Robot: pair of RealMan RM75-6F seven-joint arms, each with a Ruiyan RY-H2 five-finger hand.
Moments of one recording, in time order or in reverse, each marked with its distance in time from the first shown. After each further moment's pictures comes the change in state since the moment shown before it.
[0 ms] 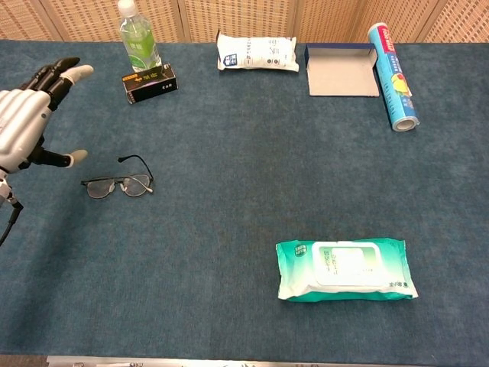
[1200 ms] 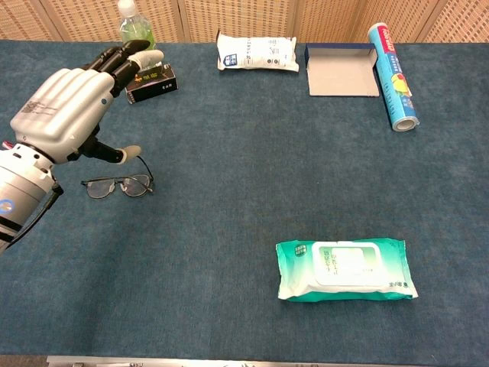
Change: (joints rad) left arm -0.078 -0.007 -0.030 -0.345 -0.035 -0.102 0.337; right arm -0.003 0.007 0.004 -0.004 0.000 0.008 0.005
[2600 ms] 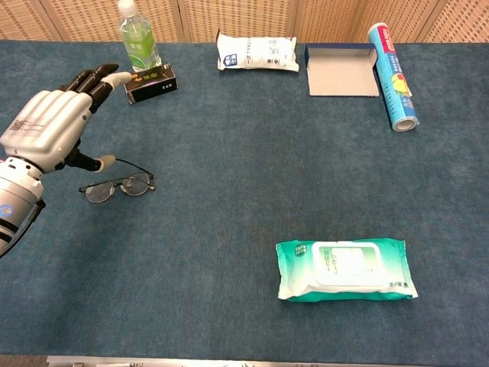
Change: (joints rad) left arm 0.027 -0.028 0.020 0.184 -0.065 0.036 -0.074; right arm 0.000 -0.003 0.002 0.003 0.006 -0.003 -0.009
